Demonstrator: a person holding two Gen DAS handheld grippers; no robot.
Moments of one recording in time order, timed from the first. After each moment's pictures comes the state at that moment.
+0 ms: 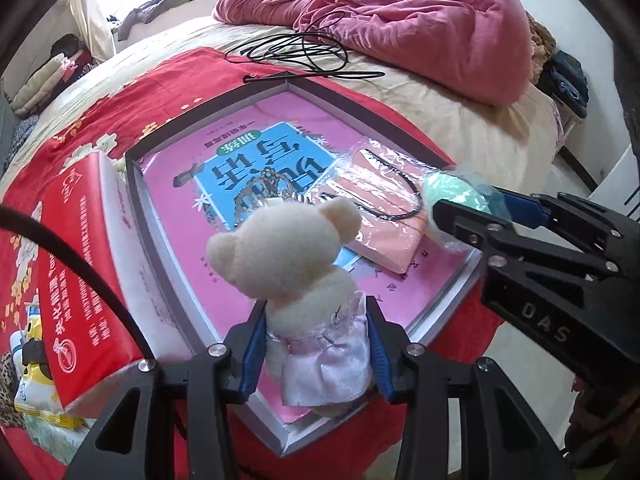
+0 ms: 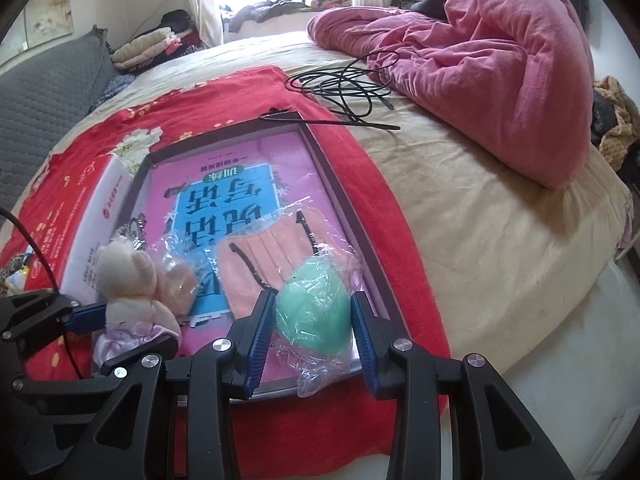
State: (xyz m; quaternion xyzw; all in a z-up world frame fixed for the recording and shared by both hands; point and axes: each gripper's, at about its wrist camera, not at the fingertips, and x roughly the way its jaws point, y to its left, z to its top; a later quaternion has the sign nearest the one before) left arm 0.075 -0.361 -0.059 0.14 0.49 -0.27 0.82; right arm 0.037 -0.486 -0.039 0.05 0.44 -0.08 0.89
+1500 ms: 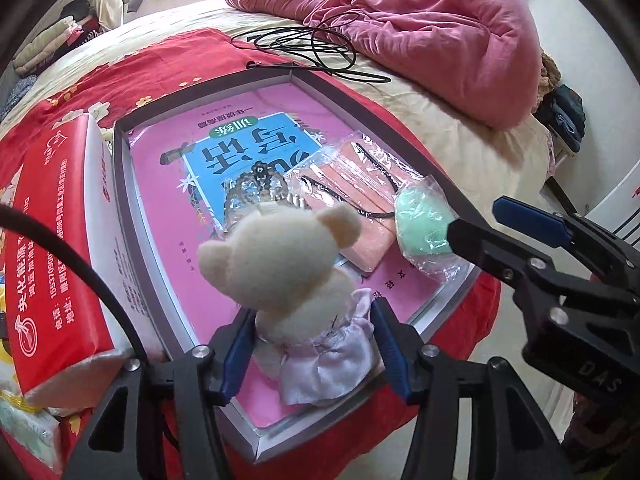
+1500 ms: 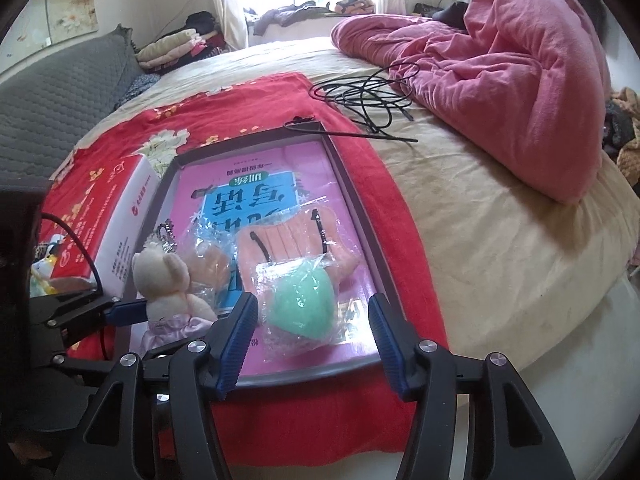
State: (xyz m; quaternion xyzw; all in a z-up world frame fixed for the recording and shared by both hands) left arm 0.082 -0.354 -0.067 0.07 0.52 -0.28 0.81; right arm 0.025 -0.488 -0.022 0.05 0.43 -0.04 0.90
